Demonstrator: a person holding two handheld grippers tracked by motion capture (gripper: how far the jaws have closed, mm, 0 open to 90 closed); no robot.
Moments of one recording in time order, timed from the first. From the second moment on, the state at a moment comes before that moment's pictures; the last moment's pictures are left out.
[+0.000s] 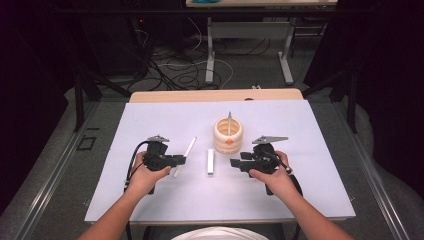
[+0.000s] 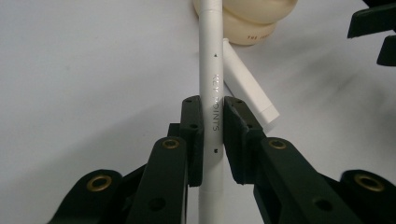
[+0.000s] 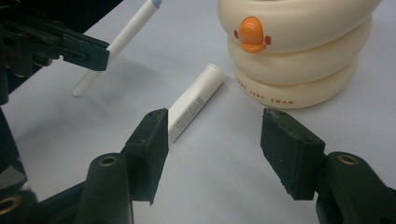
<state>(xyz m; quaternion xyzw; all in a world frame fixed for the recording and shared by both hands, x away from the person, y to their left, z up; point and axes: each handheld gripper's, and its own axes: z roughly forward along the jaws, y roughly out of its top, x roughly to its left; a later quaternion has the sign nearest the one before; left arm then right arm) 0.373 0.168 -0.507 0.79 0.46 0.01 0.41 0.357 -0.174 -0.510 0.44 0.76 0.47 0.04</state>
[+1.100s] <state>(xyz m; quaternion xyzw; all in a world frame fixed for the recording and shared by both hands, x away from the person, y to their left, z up) 0.373 0.144 -0.485 0.72 0.47 0.02 0.51 0.375 -0.168 -0.485 0.48 0.72 0.50 -0.03</state>
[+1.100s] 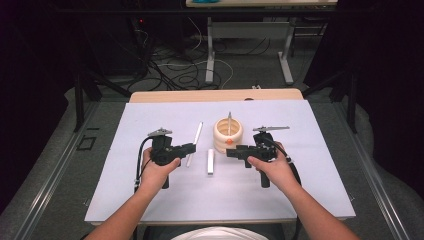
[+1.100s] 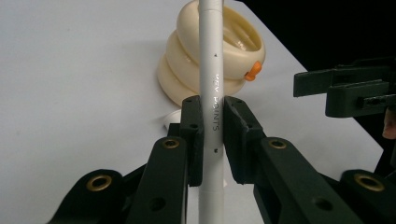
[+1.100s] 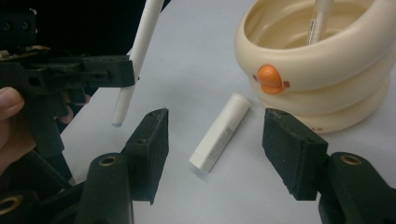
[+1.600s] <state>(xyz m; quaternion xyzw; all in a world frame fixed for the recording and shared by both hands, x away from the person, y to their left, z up) 0.375 0.131 -0.483 0.69 0.47 0.01 0.54 0.388 -0.164 -0.468 0.52 0.68 0.51 -0.04</state>
